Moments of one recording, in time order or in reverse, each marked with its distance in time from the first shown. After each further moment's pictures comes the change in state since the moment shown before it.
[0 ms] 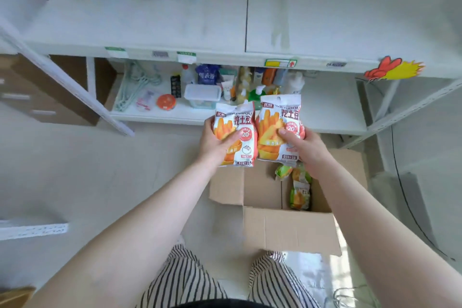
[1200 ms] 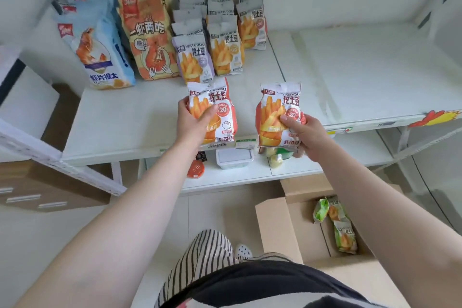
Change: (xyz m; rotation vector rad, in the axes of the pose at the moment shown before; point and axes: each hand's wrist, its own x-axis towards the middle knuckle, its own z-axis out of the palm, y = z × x) left_hand 0.271 0.184 -0.215 0.062 0.020 0.205; right_hand 0.153 -0.183 0.220 0.121 0.165 -0.145
